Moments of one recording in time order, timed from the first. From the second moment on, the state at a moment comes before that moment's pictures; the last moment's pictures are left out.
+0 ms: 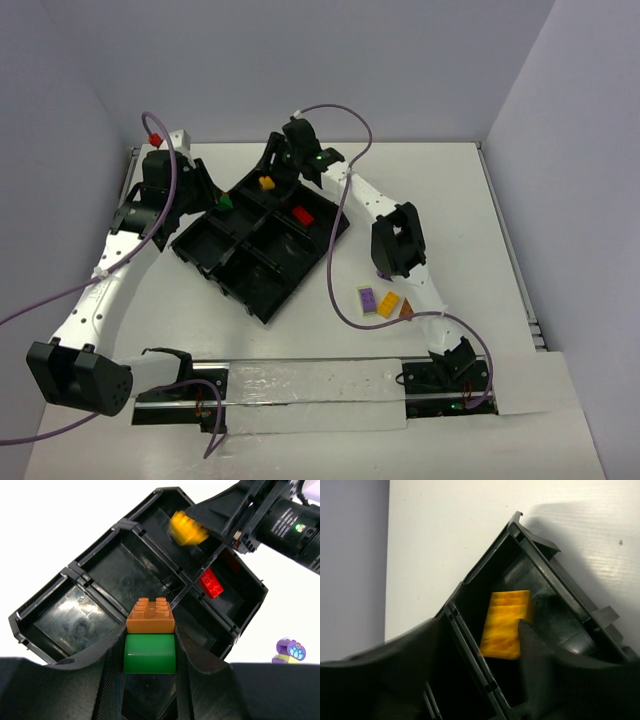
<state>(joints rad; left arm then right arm) -0.24 1.22 1.22 -0.56 -0.07 -0.41 0.61 2.51 2.39 -0.42 -0.10 0.79</state>
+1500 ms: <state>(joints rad) -0.19 1.55 1.43 -0.60 1.21 0.01 0.51 1.59 1.53 -0.36 -0.94 0.40</state>
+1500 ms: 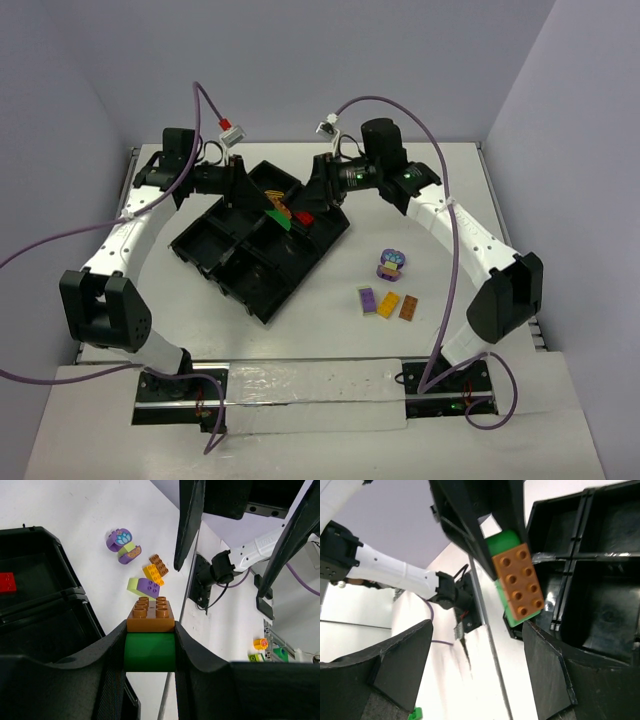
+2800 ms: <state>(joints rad) -0.14 1.35 1.10 0.13 0.90 -0.89 0.50 1.58 1.09 0.56 -0.79 1.07</state>
